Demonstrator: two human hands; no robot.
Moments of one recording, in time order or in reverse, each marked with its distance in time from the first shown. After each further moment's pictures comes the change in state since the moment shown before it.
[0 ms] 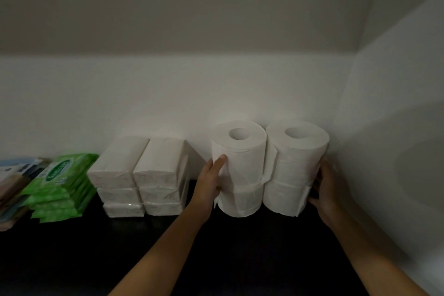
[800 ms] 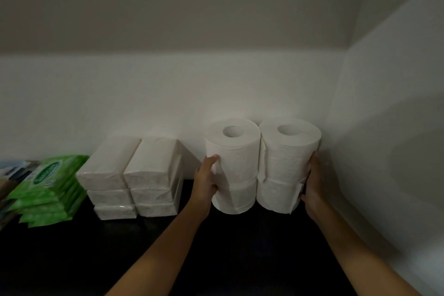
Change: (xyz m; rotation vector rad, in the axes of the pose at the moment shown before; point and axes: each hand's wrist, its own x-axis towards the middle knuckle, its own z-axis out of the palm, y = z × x) left_hand 0.013 -0.007 0.010 -0.122 0.081 -0.018; right_hand -0.004 0.001 0.013 0.041 0.014 -0.085
